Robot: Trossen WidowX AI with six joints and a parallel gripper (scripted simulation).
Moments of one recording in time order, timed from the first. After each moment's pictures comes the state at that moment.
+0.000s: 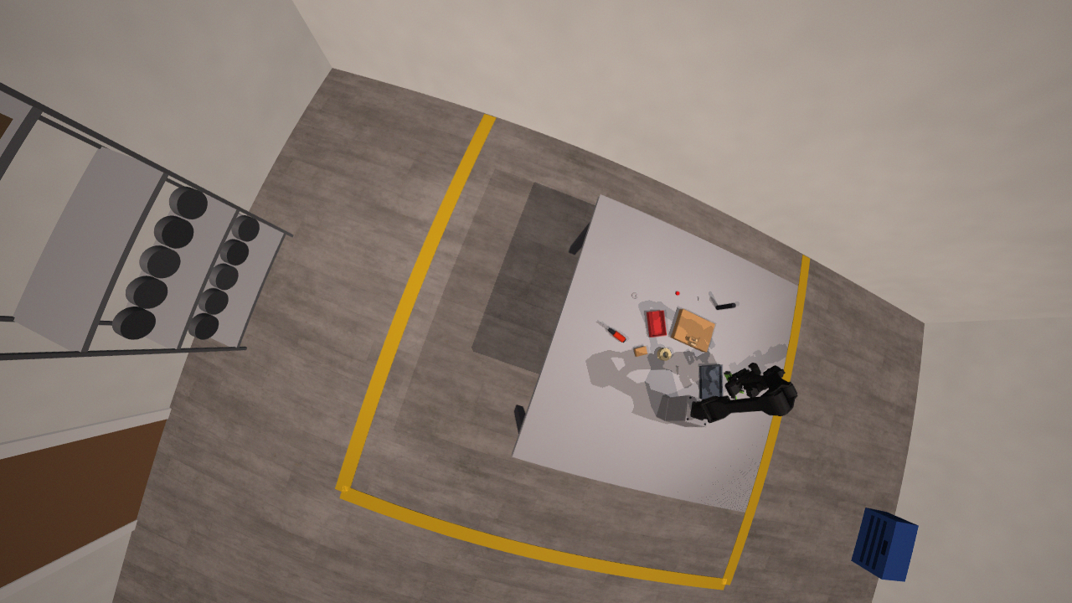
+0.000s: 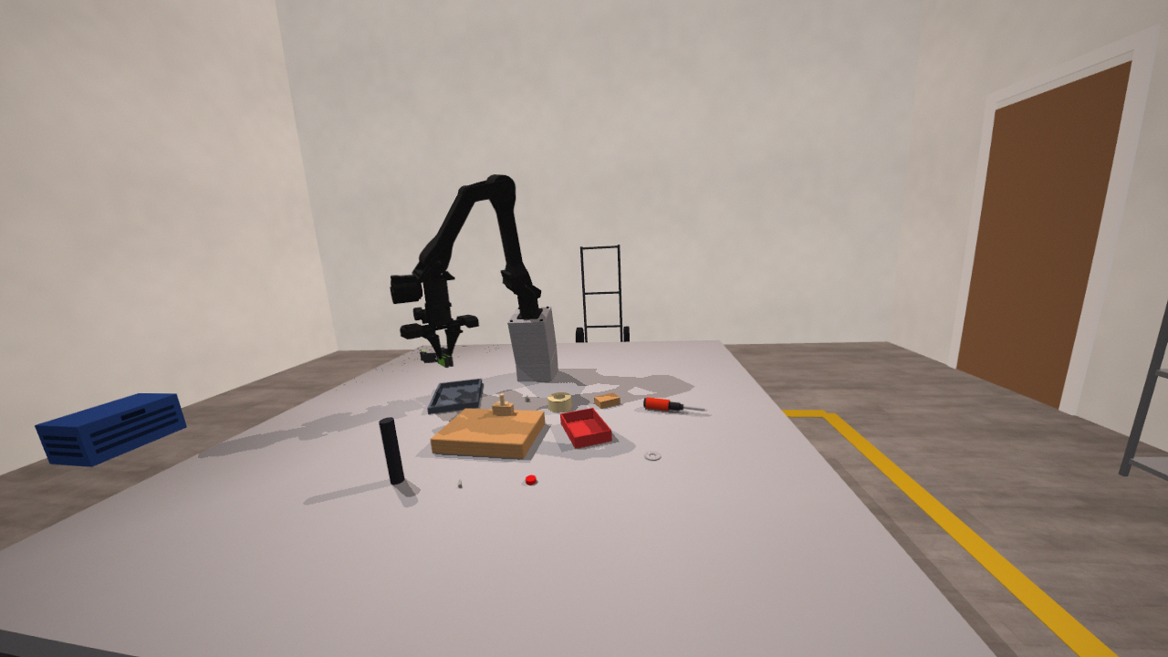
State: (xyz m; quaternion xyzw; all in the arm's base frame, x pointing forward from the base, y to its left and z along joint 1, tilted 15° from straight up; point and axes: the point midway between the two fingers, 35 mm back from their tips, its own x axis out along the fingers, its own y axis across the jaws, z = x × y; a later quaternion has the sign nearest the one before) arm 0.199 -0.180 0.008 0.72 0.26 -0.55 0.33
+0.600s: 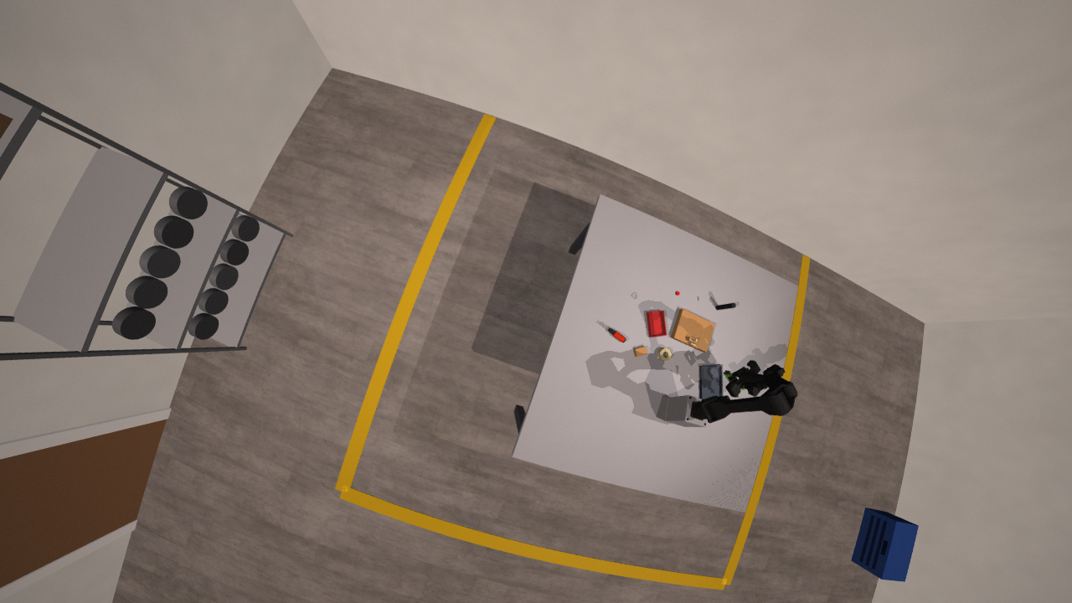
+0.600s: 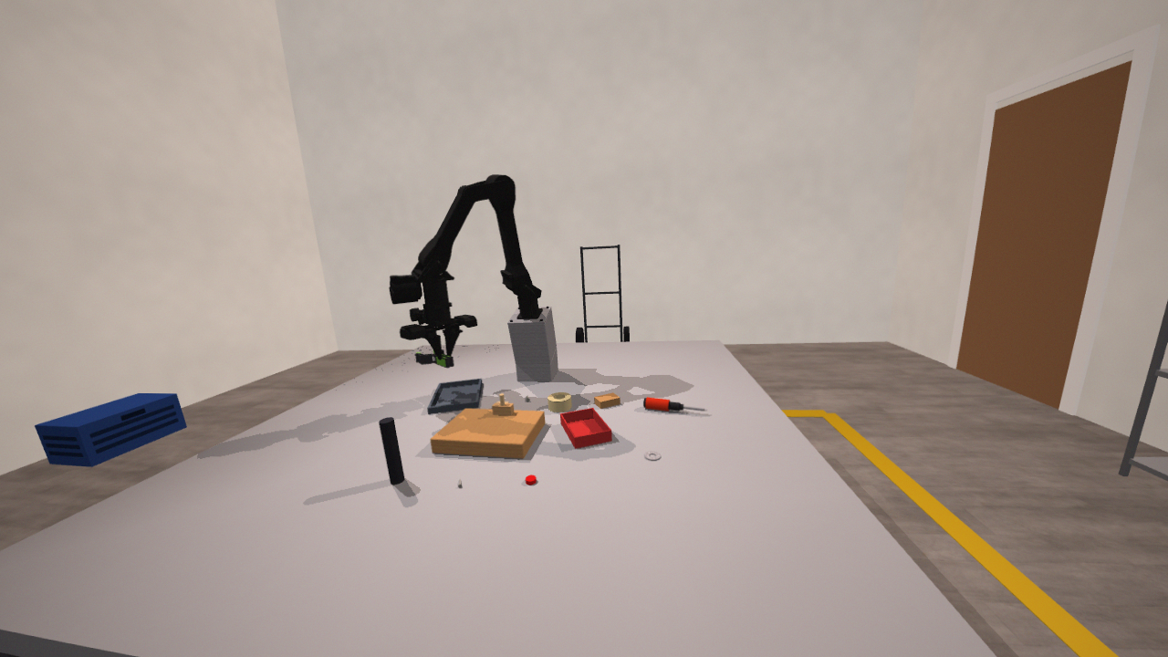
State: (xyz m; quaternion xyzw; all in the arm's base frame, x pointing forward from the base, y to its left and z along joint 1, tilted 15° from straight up) arm 0.203 -0.180 0.009 0.70 0.29 -0.53 0.38
